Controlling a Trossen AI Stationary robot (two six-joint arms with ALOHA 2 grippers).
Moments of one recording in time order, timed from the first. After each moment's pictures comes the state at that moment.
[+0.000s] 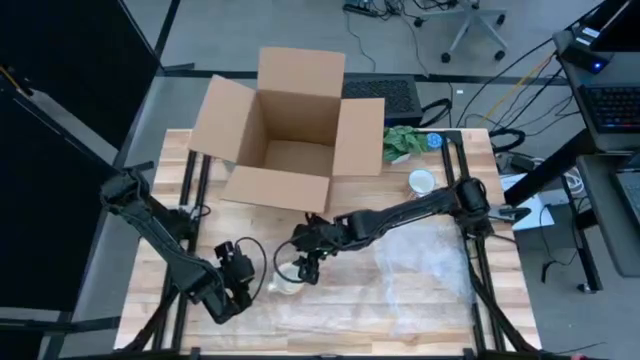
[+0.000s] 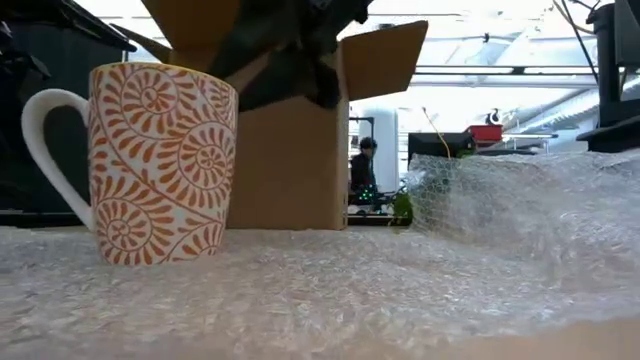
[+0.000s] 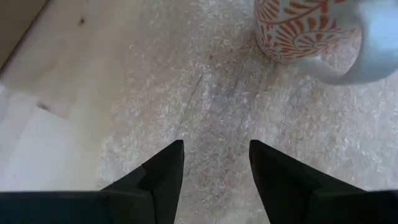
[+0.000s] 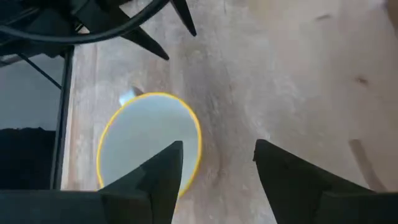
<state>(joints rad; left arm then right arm) -0.84 1.50 0.89 -0.84 -0.49 -1.16 0.20 1.99 1.63 -0.46 0.02 0.47</state>
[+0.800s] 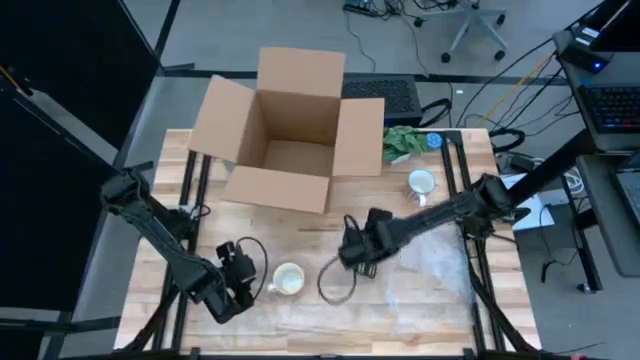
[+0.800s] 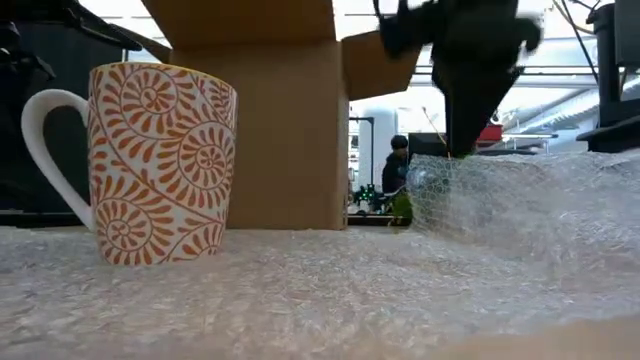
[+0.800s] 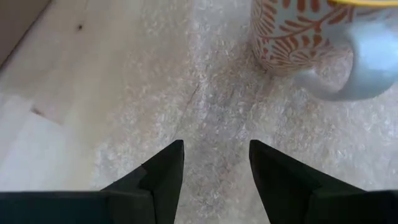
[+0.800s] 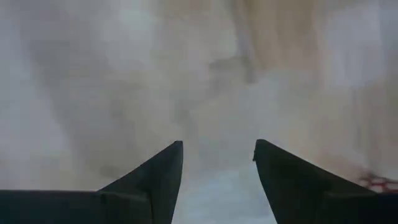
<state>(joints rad) -0.84 1.50 0.89 -0.82 -0.51 -1.16 0.27 1.83 1.41 -1.14 0.29 0.58</state>
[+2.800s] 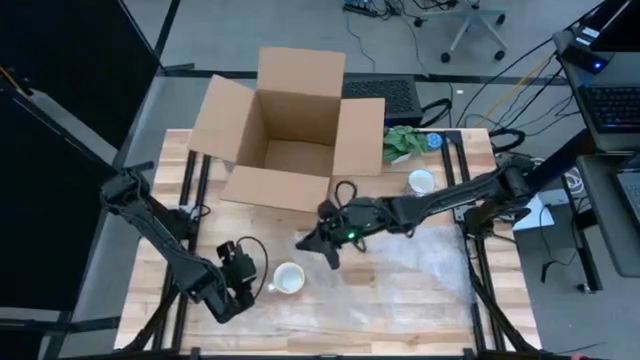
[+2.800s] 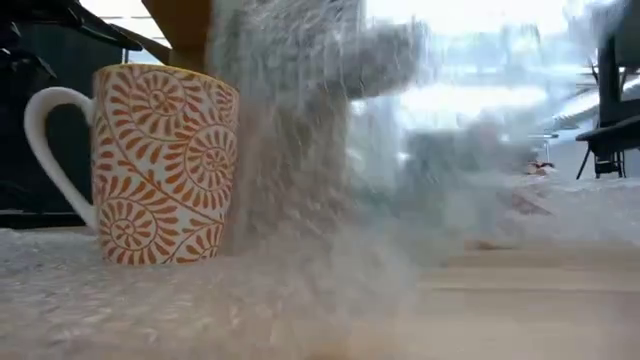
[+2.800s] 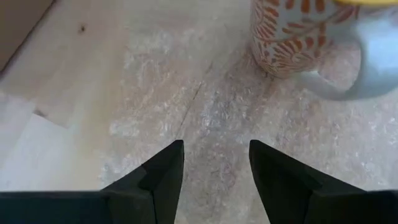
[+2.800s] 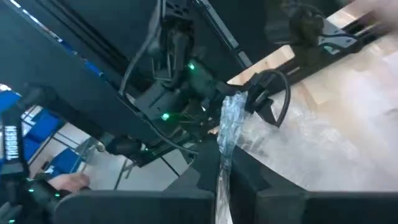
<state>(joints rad) -0.83 1.50 0.89 -0.82 -0.52 -1.16 0.19 1.70 1.27 0.20 -0.07 0.69</state>
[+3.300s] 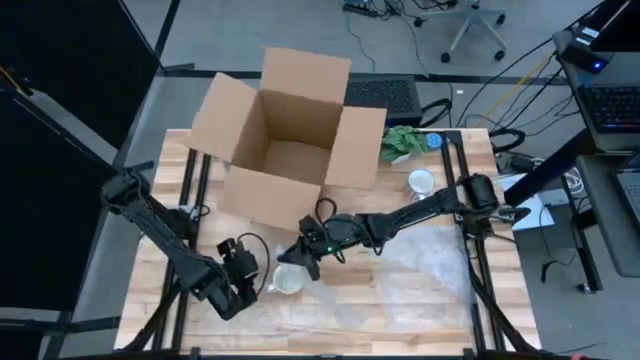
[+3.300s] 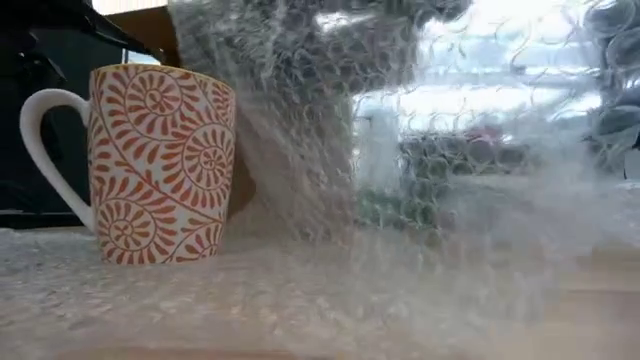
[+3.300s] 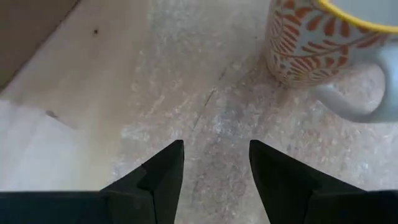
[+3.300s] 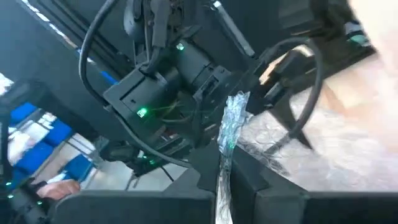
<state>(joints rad) -0.80 1.50 0.92 -0.89 -0.52 -1.16 0.19 1.96 1.27 0.60 -0.12 0.72</state>
